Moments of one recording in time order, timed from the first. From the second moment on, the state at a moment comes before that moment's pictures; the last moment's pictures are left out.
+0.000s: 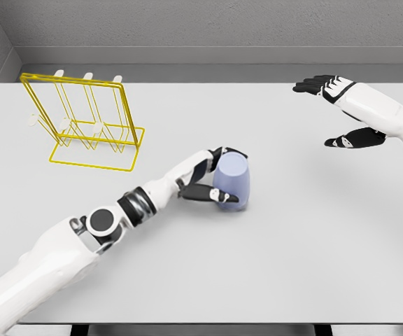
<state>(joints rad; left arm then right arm) -0.49 0.40 -0.94 -1.45 0.55 -0.20 -0.12 -0.36 -0.72 0.17 -1.55 0.18 -0.61 0.48</state>
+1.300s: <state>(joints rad) -0.43 0.73 -0.73 -1.70 0.54 -0.35 -0.12 -0.36 -0.71 0.17 -1.55 0.18 -0.61 0.48</state>
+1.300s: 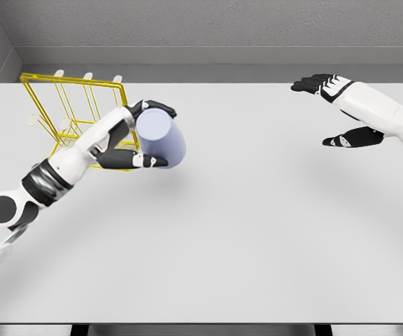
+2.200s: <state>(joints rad) -0.40 0.83 -0.61 -1.67 0.58 -0.40 -0.11 -0.36 -0.71 0.17 -1.54 0.18 -0.61 0.48</state>
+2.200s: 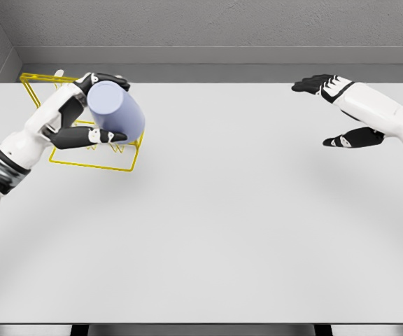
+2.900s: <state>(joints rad) -0.41 0.83 -0.61 -1.59 0.59 -0.40 -0.11 -0.36 -0.70 0.17 -1.55 0.18 -0.61 0.48</state>
